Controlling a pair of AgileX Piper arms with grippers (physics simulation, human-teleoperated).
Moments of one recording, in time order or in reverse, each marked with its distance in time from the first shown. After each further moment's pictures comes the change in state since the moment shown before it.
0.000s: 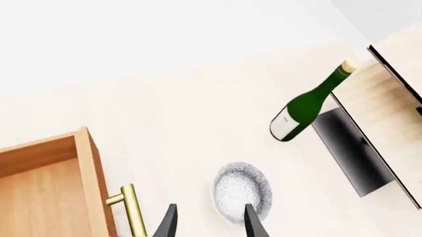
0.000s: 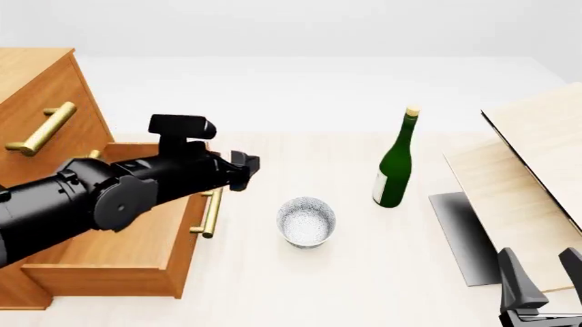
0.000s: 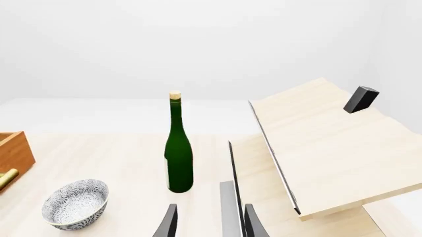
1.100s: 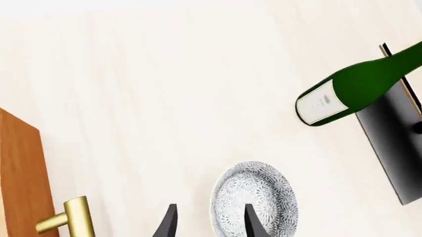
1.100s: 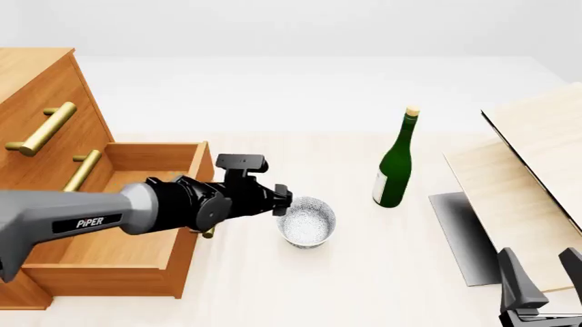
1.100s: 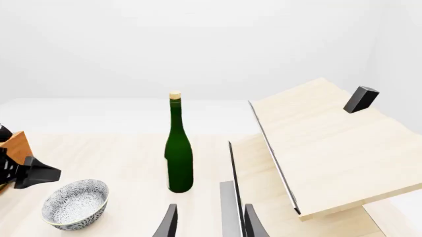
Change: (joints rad) left arm -0.046 0.446 -0.109 -0.134 -0.093; right arm 0.000 0.000 0.000 0.000 0.000
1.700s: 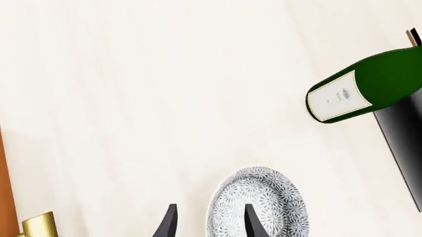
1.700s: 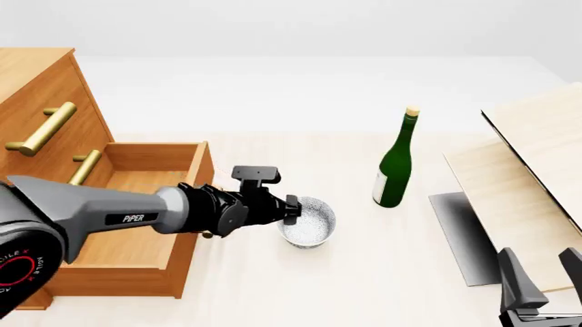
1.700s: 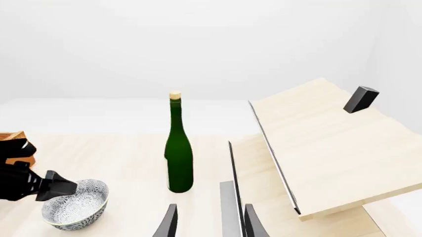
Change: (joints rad) left arm -0.024 0.139 -0.061 -0.022 -0.035; right arm 0.000 0.000 0.000 0.000 0.000
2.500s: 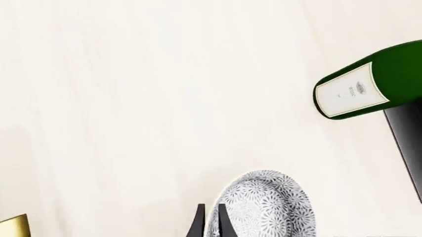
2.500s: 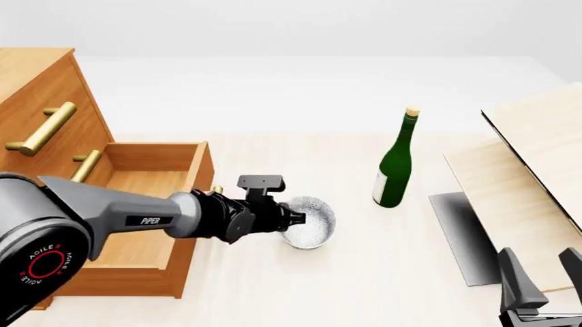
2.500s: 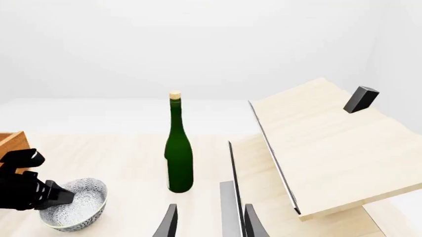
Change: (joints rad) left arm -0.019 0.062 -0.011 -0.018 -0.025; right arm 0.000 0.000 0.000 0.000 0.000
